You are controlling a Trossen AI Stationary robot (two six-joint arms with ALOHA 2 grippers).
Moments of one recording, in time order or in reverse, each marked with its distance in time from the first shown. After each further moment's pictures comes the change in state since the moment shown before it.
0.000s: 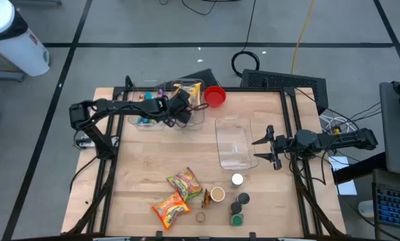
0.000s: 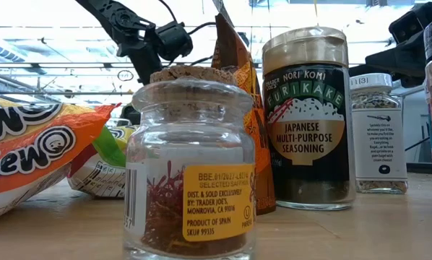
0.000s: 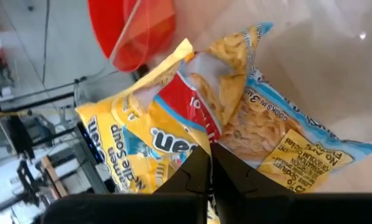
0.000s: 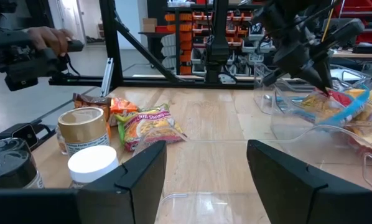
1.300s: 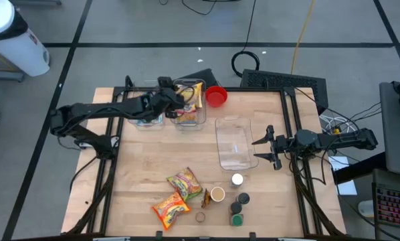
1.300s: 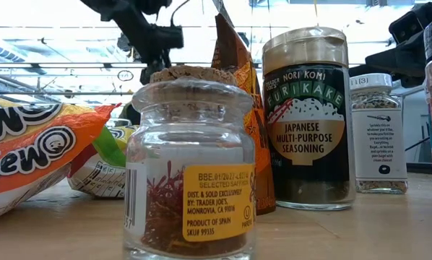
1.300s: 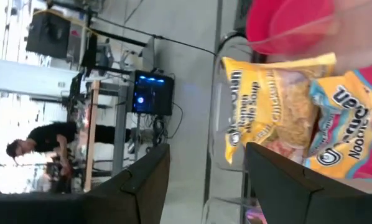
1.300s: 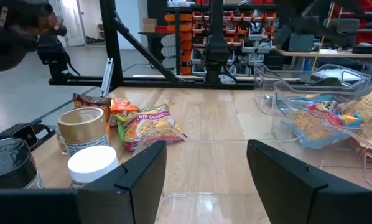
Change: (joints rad) left arm -0.061 -0.250 0.002 0.041 -0.231 -0.373; right arm 0.000 0.000 0.000 0.000 0.000 0.000
